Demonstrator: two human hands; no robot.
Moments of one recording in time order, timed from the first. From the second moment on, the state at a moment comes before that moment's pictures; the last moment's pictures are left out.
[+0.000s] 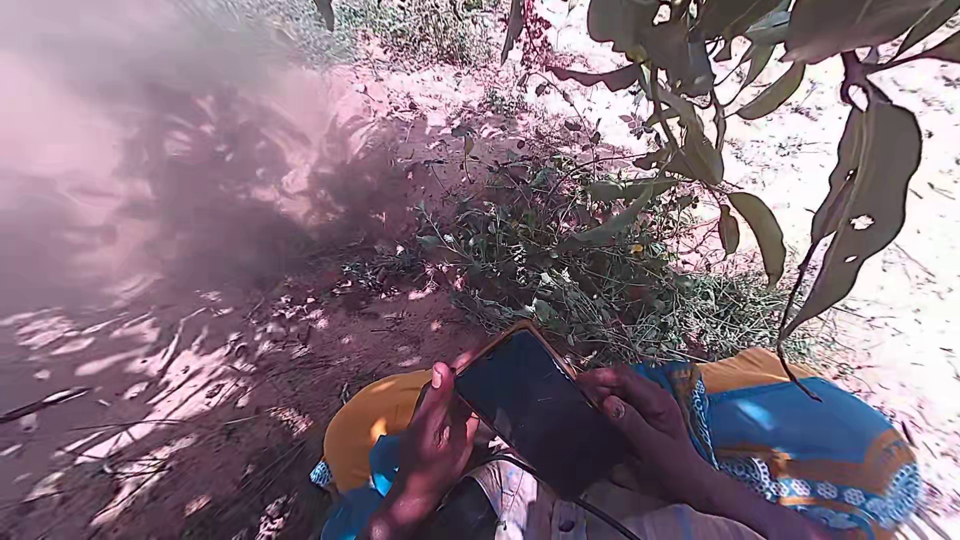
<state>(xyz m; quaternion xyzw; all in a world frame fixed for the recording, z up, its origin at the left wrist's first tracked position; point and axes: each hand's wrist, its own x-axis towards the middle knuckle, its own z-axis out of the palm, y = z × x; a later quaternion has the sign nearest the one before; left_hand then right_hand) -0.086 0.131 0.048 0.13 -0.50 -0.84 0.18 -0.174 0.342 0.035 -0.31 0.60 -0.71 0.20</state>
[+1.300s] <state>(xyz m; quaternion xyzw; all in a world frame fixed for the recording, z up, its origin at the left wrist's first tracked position) -0.084 0.107 0.037 0.03 -0.54 -0.84 0.07 -0.171 0.343 0.041 -0.19 0.57 -0.72 0.35</state>
